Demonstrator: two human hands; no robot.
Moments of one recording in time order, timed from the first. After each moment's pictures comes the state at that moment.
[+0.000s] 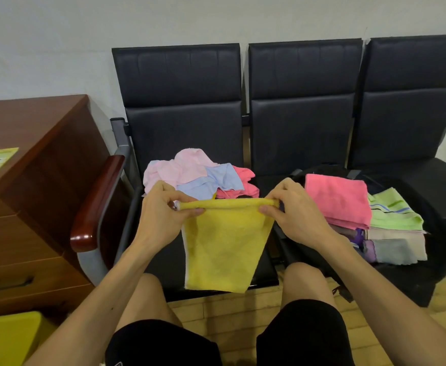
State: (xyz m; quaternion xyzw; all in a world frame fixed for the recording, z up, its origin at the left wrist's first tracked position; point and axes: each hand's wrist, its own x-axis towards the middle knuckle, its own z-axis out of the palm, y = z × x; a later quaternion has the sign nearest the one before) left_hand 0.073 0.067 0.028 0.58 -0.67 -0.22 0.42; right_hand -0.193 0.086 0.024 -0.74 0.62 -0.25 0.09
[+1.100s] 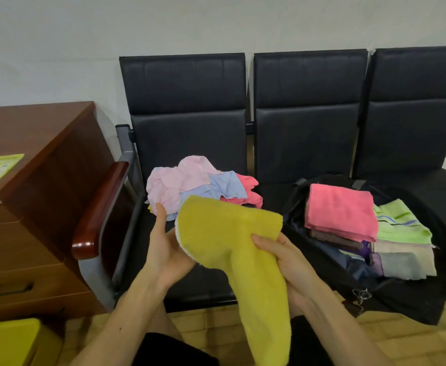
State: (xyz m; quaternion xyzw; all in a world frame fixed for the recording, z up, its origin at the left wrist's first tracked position) left_hand 0.067 0.078 -0.006 0.27 -0.18 -0.80 0.50; right_hand -0.142 0.144 0.027 -0.31 0.38 -0.50 0.71
